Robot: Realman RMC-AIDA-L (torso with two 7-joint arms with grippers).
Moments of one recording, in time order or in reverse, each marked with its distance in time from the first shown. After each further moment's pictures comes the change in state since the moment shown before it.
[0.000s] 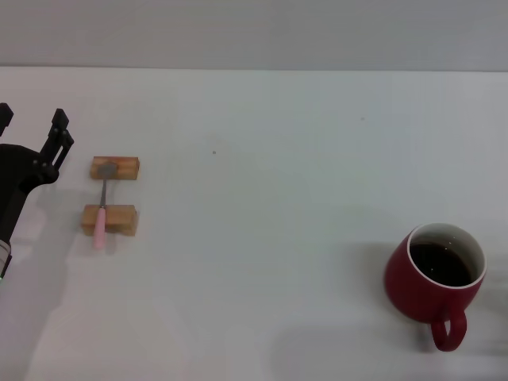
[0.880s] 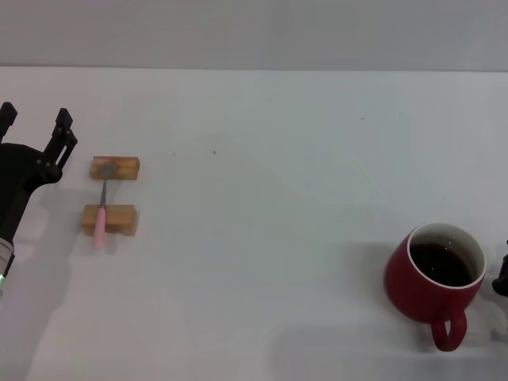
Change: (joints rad) left arm -0.003 0.000 0.011 0.001 -0.004 0.000 0.000; right arm 0.056 0.000 -0.044 0.032 0.000 0.080 0.000
